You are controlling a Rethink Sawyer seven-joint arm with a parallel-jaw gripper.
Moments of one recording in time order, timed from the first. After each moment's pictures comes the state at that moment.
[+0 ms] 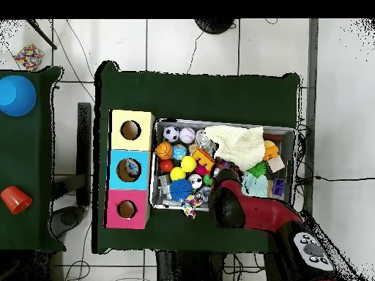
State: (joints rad) arm -0.52 -0.58 0.04 1.88 -0.38 -0.18 1.88
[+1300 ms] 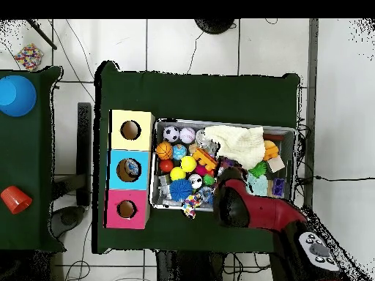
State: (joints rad) arm -0.55 -0.58 0.05 1.85 -0.42 -0.18 1.88
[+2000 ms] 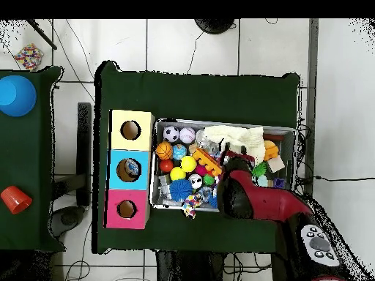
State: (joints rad) arm -0.50 -0.57 0.01 1.77 -0.45 -0.23 1.88
